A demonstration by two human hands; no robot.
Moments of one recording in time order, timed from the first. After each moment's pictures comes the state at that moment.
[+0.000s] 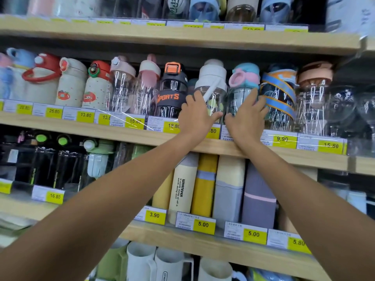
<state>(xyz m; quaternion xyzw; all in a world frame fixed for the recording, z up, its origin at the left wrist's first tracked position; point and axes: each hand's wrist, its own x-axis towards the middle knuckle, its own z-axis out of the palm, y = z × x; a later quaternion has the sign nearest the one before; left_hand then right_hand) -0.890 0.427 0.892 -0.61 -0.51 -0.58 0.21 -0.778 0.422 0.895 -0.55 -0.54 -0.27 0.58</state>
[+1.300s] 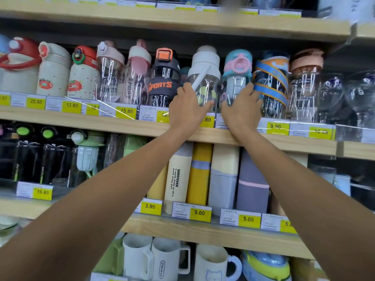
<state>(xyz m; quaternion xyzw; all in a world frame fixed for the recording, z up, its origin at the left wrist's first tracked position) -0.898 0.435 0.882 -0.60 -0.47 -0.61 0.21 -0.778 0.418 0.890 -0.57 -0.53 -0.26 0.57</state>
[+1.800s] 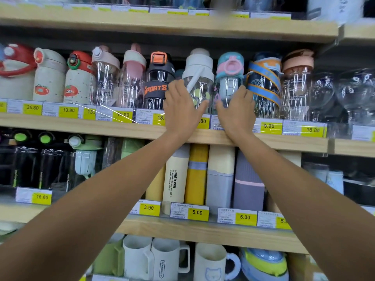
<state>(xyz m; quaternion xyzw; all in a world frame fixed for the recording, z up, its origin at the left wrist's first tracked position) -0.899 0.431 0.877 -0.57 -0.44 -0.63 0.29 -0.775 0.416 0.886 -0.54 -0.55 -0.26 0.59</state>
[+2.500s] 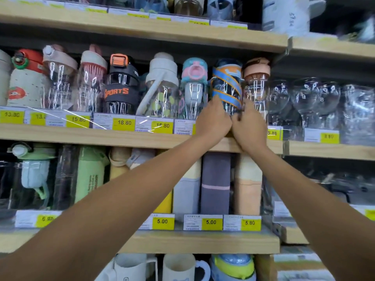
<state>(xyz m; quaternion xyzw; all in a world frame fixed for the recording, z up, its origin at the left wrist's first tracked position) -0.761 0.400 0.887 -0.73 -0.37 -0.57 0.08 -0.665 0.393 0.873 -0.54 -0.54 -0.27 0.59</state>
